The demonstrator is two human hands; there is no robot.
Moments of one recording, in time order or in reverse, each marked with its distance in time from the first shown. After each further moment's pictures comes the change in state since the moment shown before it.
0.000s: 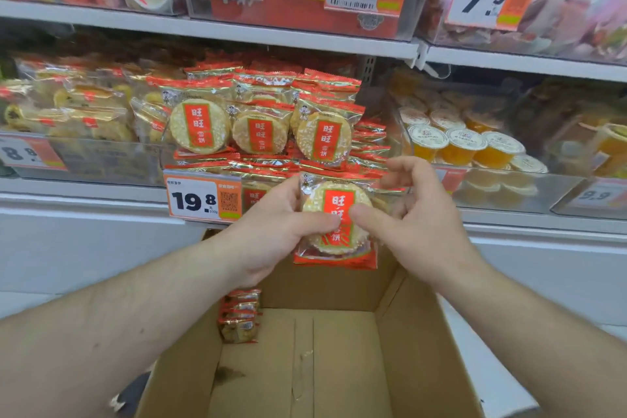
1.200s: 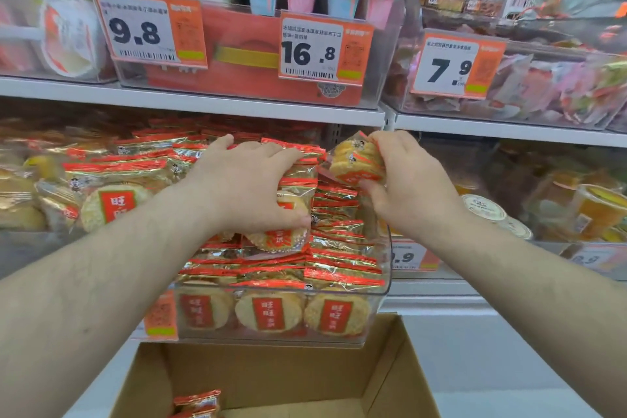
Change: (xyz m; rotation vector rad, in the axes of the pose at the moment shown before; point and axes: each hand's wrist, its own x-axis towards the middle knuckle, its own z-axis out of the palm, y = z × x) left_hand 0.133 0.091 -0.036 1.844 0.128 0.178; right_hand 0.148 -0.010 -0.046 -0.812 0.120 -0.322
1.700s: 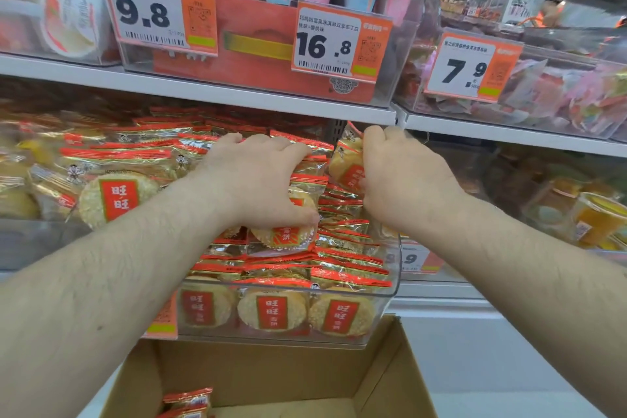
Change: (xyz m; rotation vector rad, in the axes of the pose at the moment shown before) left_hand 0.001 0.001 0.001 -0.060 0.004 -0.006; right_hand 0.011 -0.043 -0.009 -0.406 -0.155 0.035
